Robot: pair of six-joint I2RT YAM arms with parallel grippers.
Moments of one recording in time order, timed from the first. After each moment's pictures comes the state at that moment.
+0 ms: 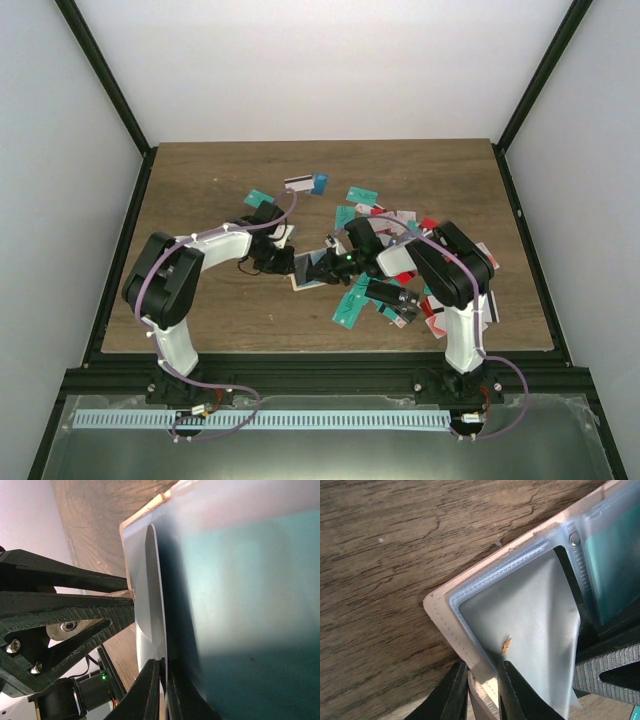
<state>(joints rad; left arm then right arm) -0.48 1.81 1.05 -0.51 0.32 -0.29 0.59 2.01 0.90 0.31 -0.84 0.96</state>
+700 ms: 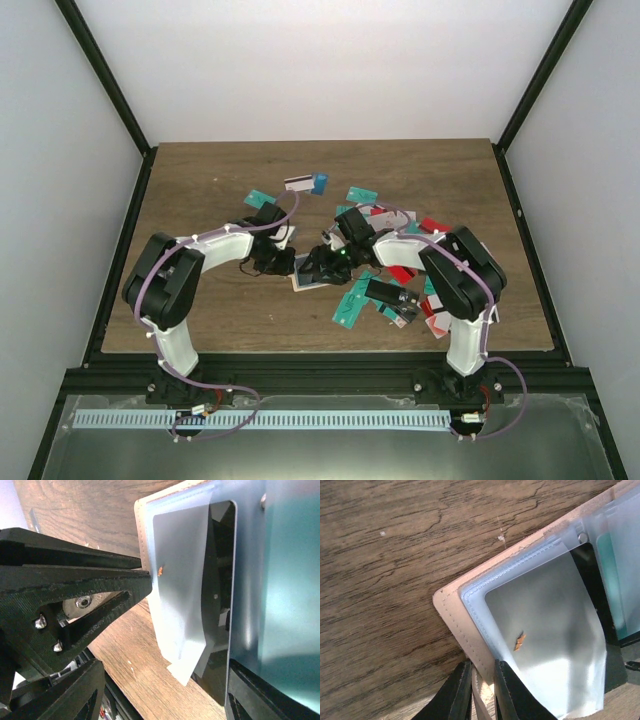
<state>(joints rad) -0.50 1.80 1.05 -0.52 0.28 -0.30 0.64 1.90 1.03 -0.11 -0.72 0.82</state>
